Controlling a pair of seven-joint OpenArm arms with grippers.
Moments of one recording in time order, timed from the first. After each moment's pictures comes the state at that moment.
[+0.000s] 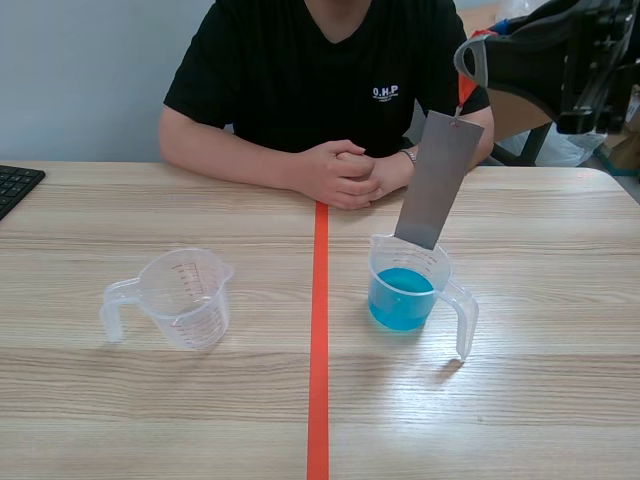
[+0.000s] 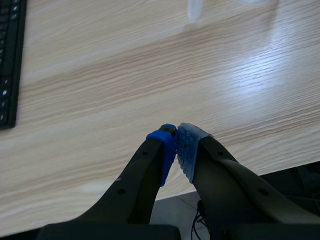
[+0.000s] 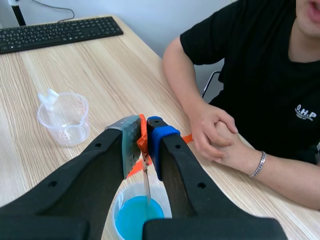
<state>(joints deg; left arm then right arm) 69.3 -26.8 -20.0 103.5 -14.2 -8.6 -18.2 3.4 40.2 1.4 106.4 47.2 45.4 -24.3</state>
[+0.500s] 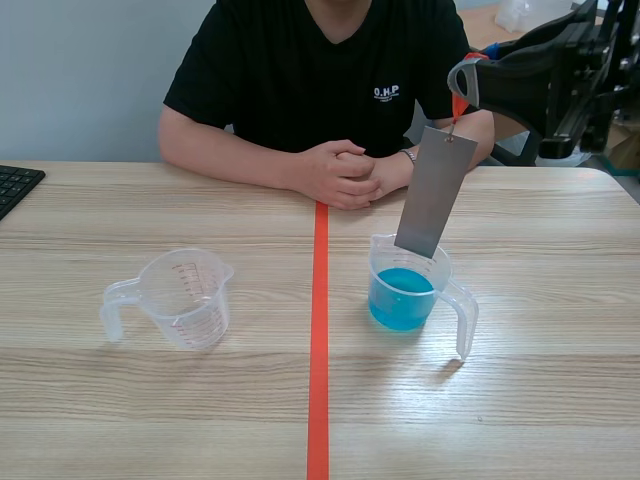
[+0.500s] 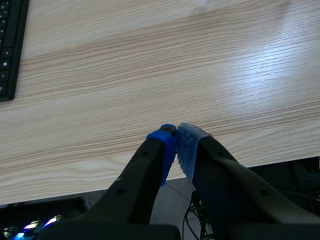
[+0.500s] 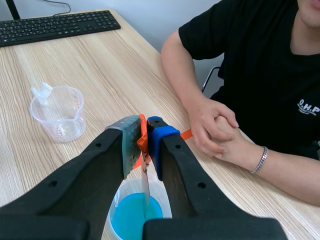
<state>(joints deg) 69.1 -23.4 -19.9 103.5 -14.1 -8.3 -17.2 3.4 40.2 -1.7 102.9 41.5 45.4 -18.1</state>
